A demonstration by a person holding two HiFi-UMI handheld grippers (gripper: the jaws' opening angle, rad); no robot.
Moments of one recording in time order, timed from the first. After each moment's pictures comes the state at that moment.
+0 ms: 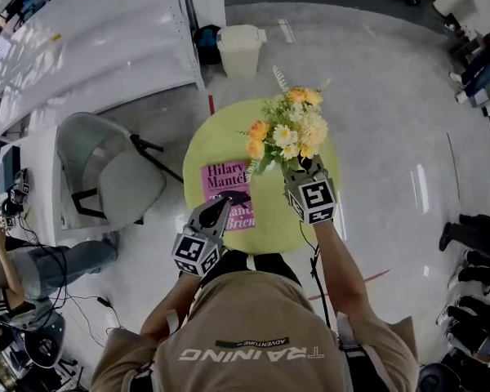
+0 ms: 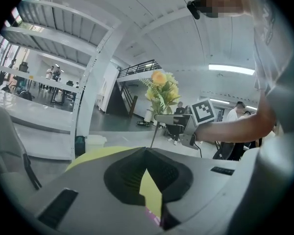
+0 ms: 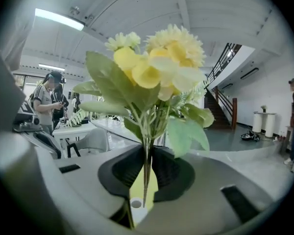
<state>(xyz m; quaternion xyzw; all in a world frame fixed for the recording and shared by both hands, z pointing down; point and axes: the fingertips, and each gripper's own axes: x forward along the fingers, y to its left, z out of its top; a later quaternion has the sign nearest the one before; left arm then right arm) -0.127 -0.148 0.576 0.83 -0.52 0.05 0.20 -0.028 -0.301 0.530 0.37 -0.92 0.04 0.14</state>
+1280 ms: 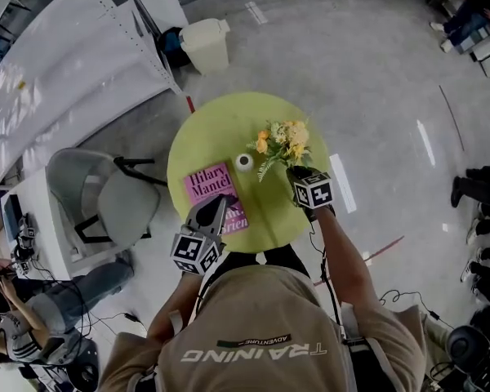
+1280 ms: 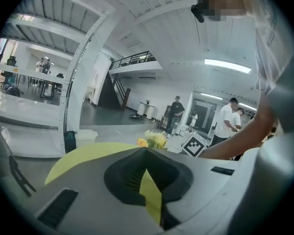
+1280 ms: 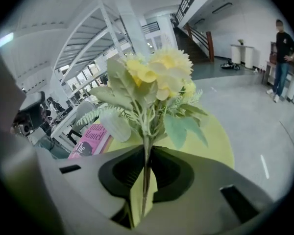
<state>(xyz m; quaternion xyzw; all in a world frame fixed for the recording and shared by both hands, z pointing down) -0.078 -0.187 0.590 0.85 -0.47 0.08 0.22 0.112 -0.260 0.762 0.39 -0.80 0.34 0.31</state>
